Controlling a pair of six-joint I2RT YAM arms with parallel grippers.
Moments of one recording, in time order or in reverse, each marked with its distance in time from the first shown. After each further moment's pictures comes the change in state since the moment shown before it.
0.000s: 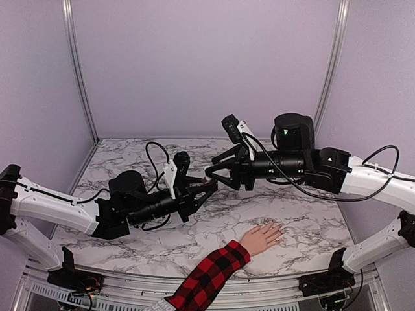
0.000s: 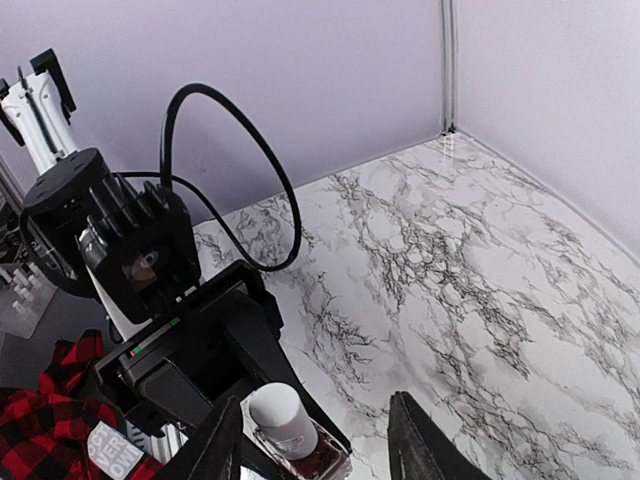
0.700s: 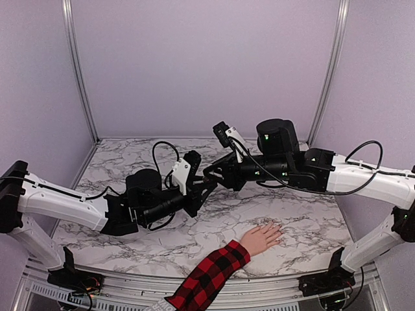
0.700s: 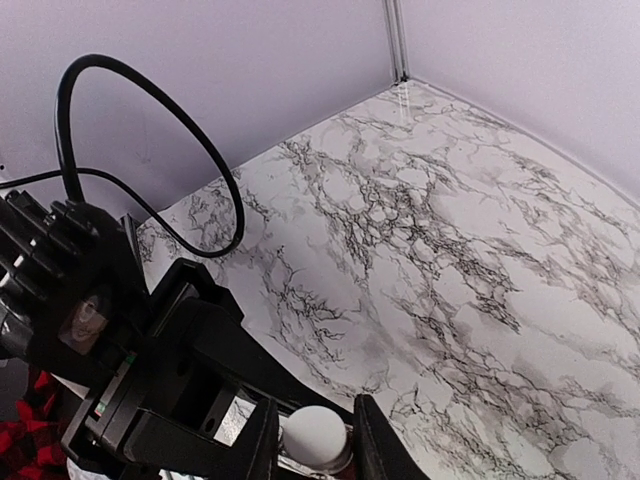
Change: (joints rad) left arm -0.002 0.077 0.096 -0.167 -0.212 0.005; right arm 0.002 0.099 0.018 -0.024 0.134 0.088
